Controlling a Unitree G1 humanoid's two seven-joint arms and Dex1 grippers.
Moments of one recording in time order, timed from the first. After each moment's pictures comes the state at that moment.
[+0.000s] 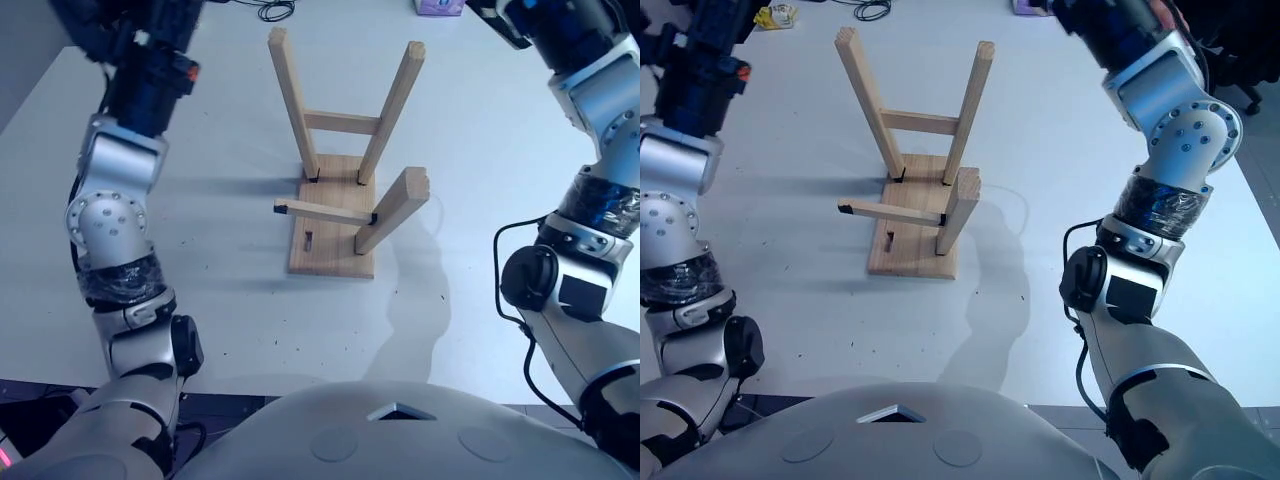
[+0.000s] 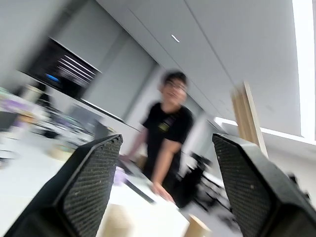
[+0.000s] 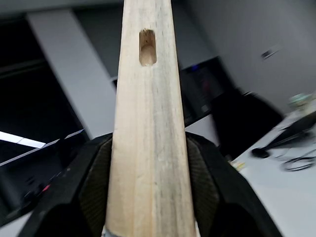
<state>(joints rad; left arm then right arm) -0.51 0.39 0.27 -0.17 -1.21 0.55 -0.38 -0.82 -0.26 -0.40 -0.02 1.07 1.01 0.50</state>
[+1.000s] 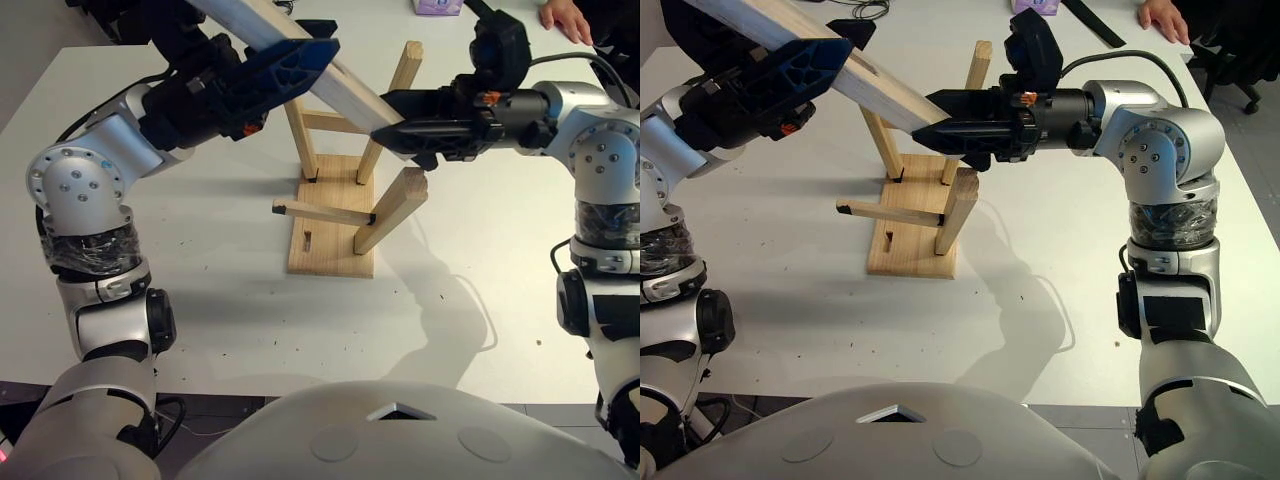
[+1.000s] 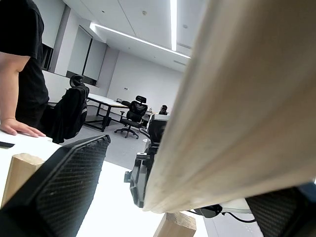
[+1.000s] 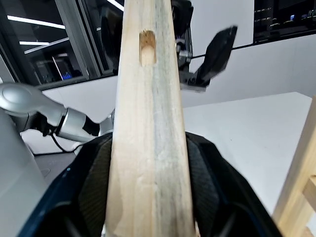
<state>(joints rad) -0.61 0.54 0.22 -0.17 -1.37 0.94 -0.76 -0.74 -0.56 0.05 -0.03 0.85 0.87 1.28</state>
